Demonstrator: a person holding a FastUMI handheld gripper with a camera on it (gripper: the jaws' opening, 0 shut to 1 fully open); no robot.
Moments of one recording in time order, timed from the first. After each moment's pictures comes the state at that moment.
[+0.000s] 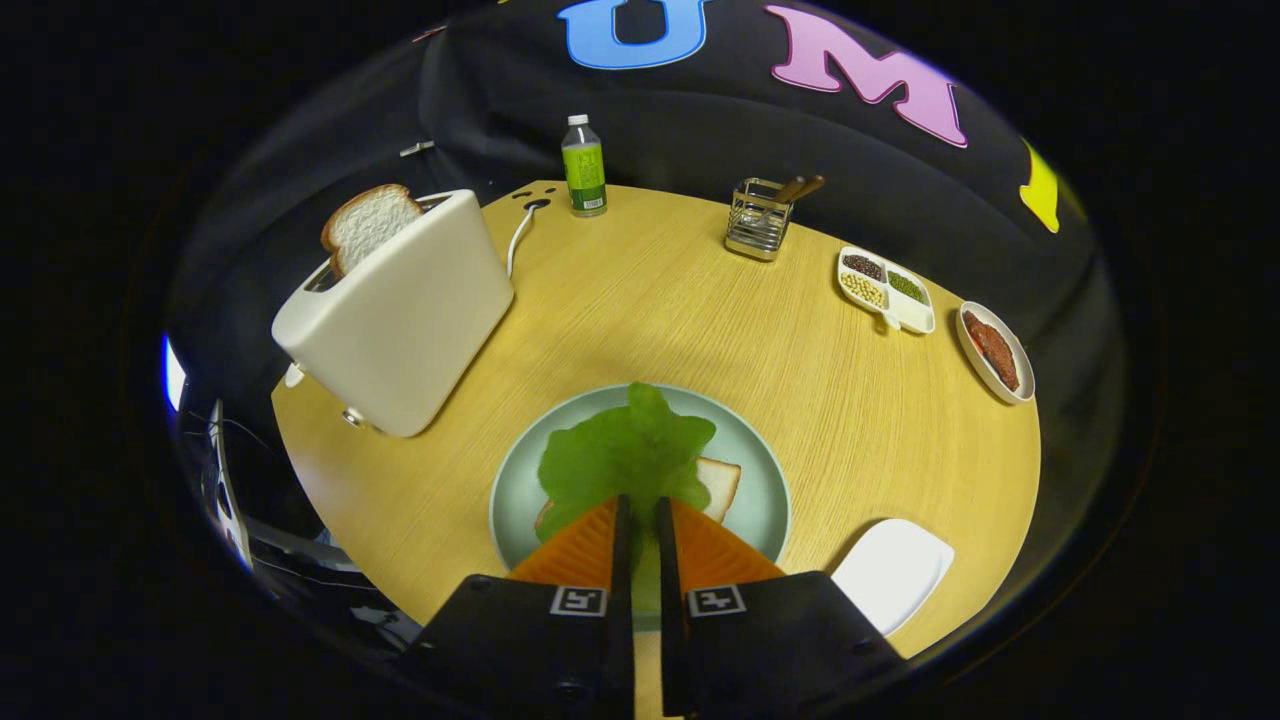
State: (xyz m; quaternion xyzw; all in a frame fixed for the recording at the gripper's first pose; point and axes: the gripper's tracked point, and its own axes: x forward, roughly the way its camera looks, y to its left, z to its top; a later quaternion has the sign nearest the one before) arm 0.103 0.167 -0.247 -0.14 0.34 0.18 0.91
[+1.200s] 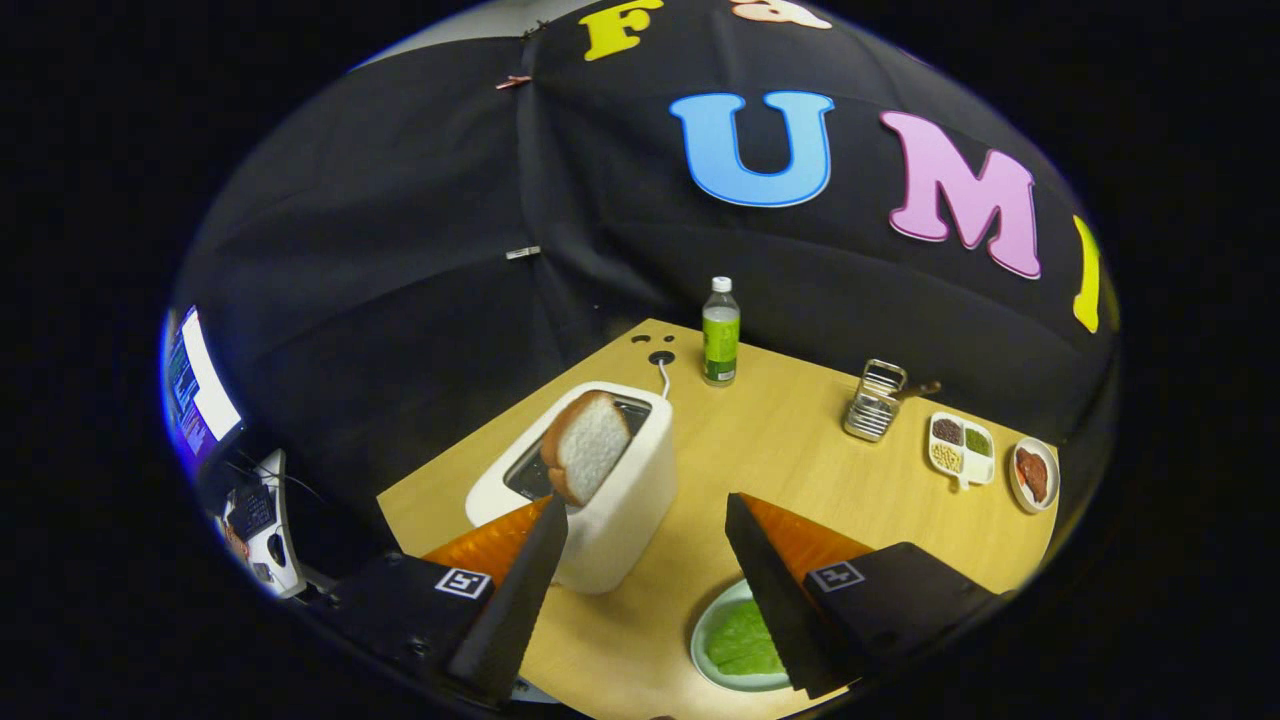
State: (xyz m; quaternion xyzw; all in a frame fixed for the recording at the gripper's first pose) arm 0.076 0.372 -0.106 -0.12 0.18 0.31 0.93
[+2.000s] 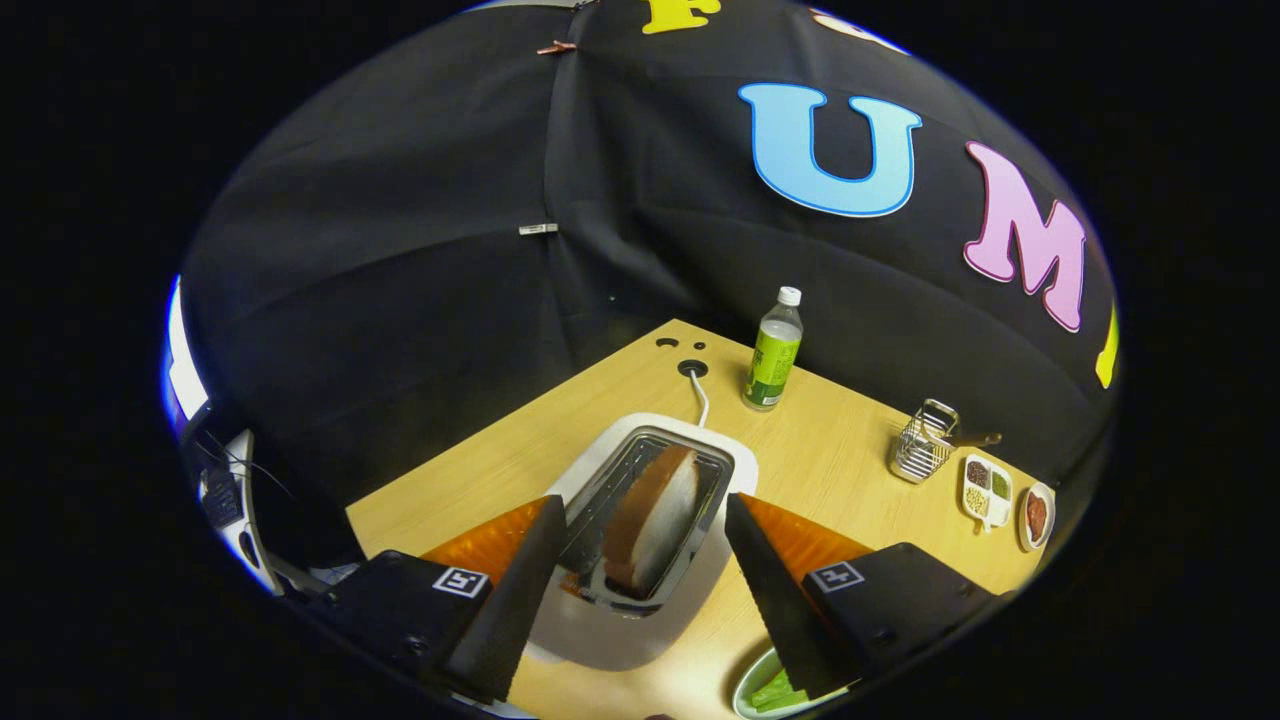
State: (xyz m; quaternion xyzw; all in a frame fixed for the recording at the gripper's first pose) arm 0.134 0.461 -0.139 -0.18 0.18 0.27 0.93
